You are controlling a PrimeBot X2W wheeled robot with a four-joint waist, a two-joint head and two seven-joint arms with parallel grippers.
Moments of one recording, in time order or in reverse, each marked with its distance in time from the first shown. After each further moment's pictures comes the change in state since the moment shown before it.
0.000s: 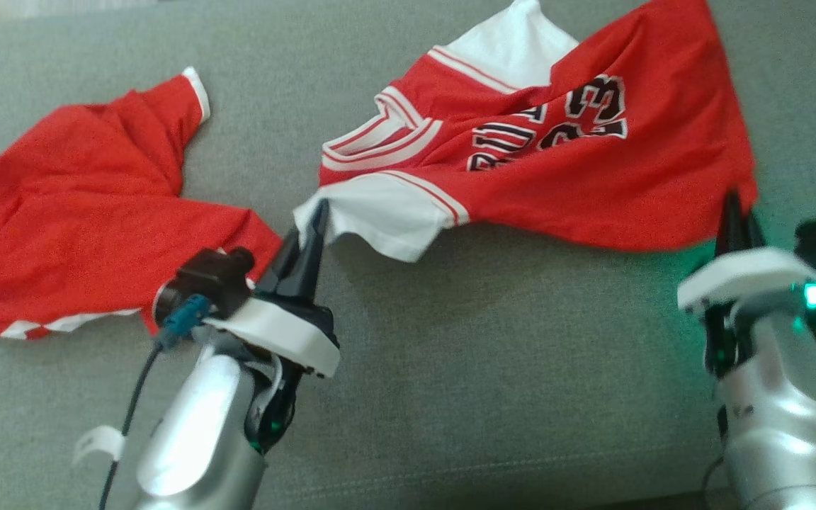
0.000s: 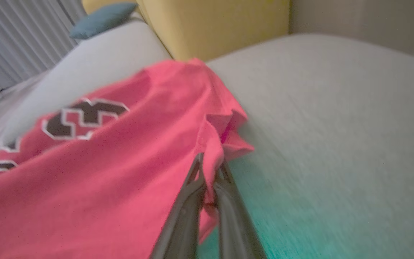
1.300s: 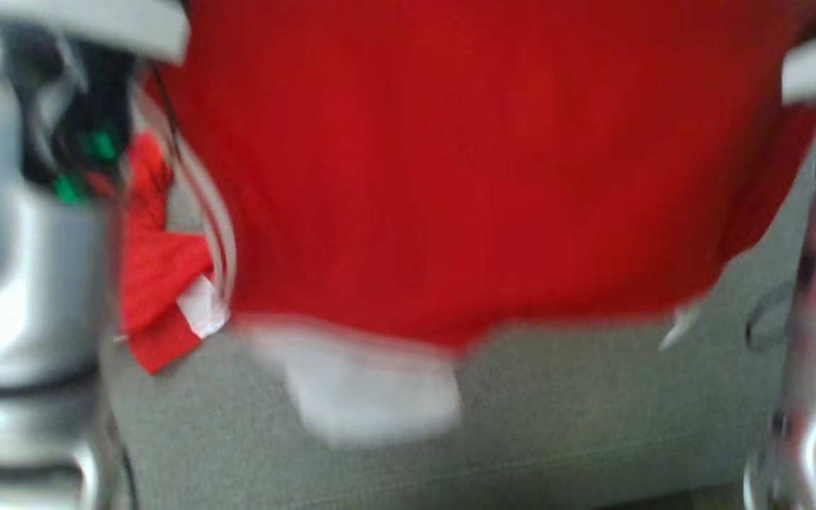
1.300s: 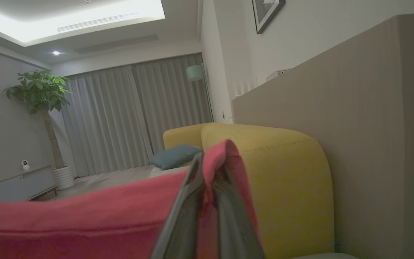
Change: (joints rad) left arm -0.503 0.089 0.194 -0.366 -0.375 0.097 0.373; right arm -0.149 -0.002 0.108 -0.813 0.072 0.000 0.420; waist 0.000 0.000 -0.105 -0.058
